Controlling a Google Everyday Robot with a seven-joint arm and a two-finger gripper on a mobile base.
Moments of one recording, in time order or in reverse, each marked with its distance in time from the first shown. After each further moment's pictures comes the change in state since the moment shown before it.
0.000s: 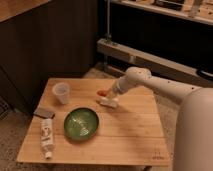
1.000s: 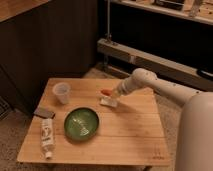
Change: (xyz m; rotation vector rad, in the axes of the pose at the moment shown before) arm 0.029 -0.018 -0.003 0.001 -0.043 0.174
